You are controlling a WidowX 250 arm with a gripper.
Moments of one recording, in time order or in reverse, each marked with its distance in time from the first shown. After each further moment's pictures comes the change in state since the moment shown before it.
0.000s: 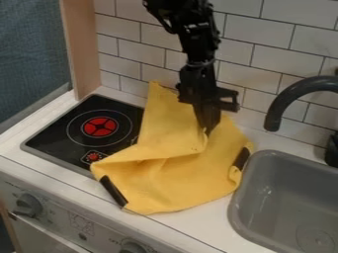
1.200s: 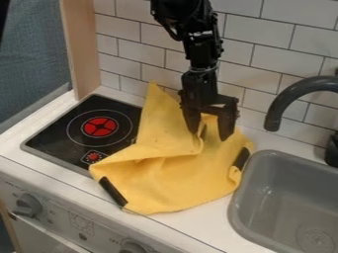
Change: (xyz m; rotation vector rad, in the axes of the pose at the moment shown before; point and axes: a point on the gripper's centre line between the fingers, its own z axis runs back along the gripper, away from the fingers) arm 0.003 -0.008 -0.004 0.016 -0.063 -0.004
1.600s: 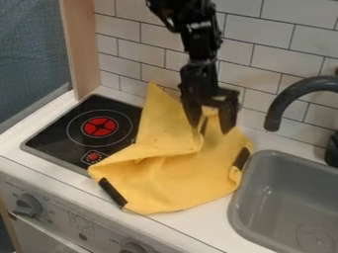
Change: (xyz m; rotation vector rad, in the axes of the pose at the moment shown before) arm 0.004 0.007 0.030 -0.003 0.083 -0.022
